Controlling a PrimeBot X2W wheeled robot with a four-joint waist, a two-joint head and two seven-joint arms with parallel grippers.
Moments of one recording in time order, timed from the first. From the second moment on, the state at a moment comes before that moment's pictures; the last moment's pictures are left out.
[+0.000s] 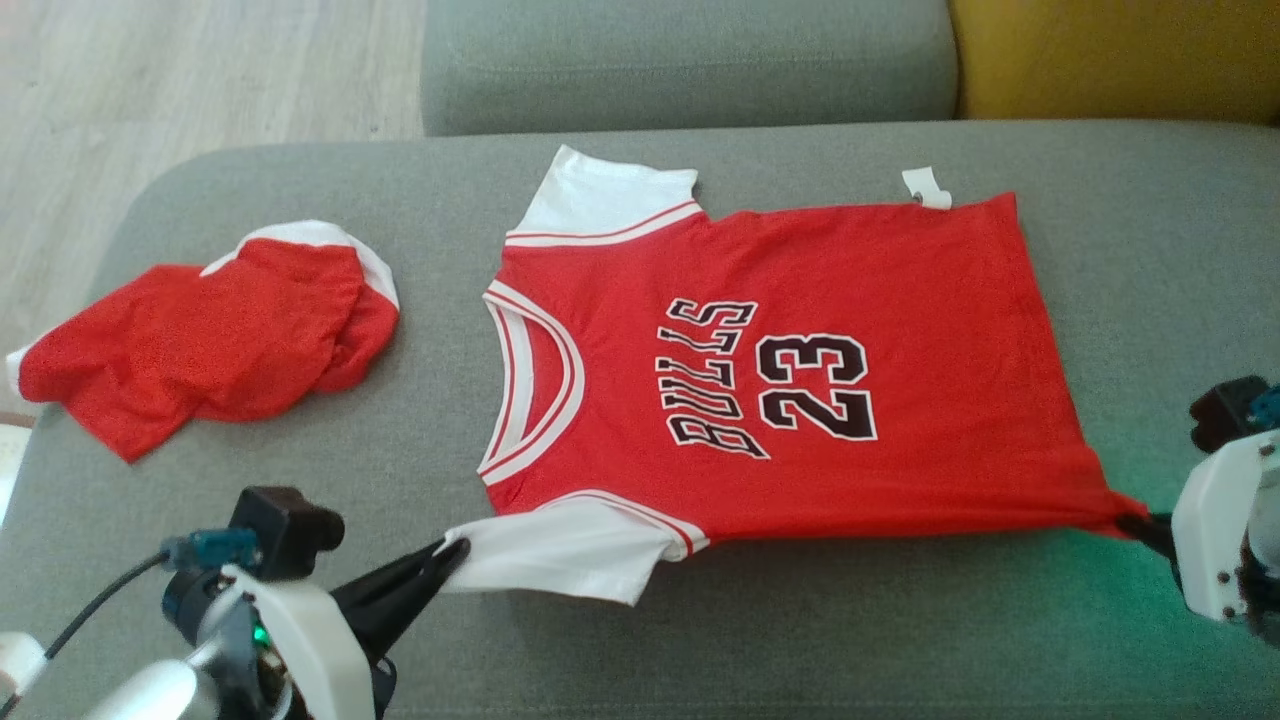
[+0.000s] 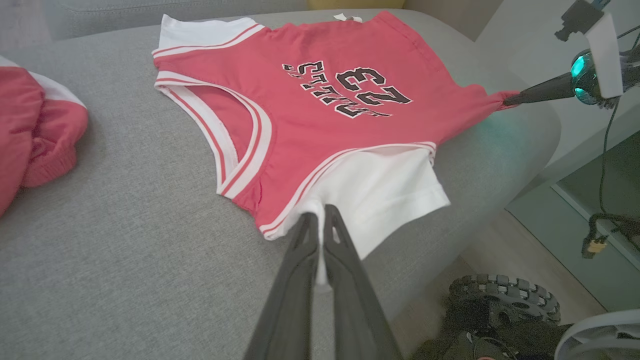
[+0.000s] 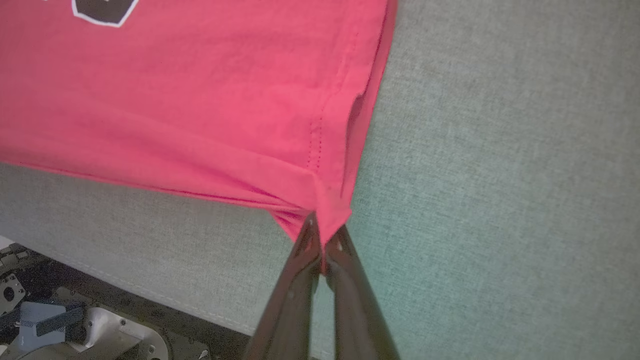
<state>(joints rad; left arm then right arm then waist) -0.11 0.69 -0.70 -0.10 -0.82 -0.10 0.17 -0.48 -0.86 0.97 0.49 1.09 0.13 0.51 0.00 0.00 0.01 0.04</state>
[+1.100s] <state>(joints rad) -0.66 0.53 -0.82 0.38 -0.67 -0.13 0.16 -0.76 -0.67 0.86 0.66 0.86 0.13 0.53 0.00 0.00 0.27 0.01</state>
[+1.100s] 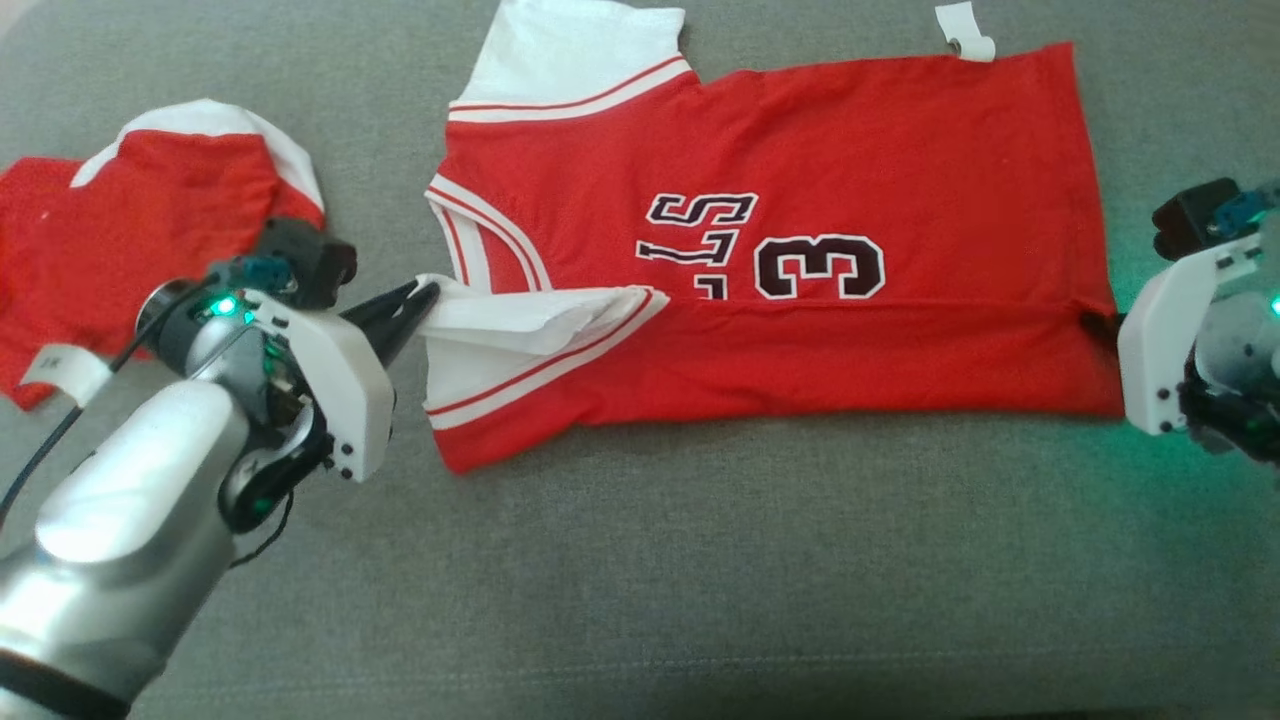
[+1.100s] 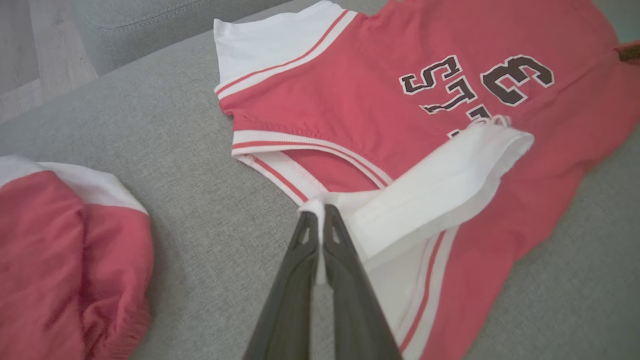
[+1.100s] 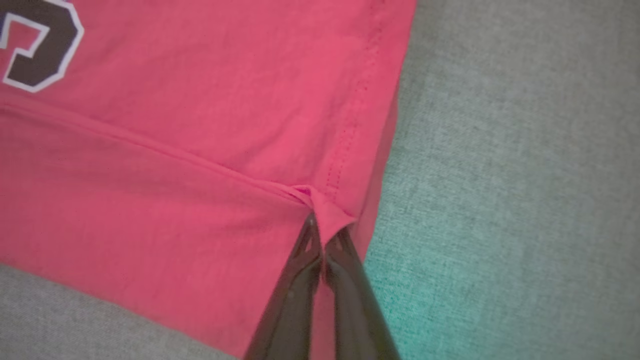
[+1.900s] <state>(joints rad) -0.70 0.35 -0.62 0.54 -0.70 0.09 -0.25 -0.81 -0.54 0.59 0.92 0.65 0.13 -0.12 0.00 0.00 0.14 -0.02</state>
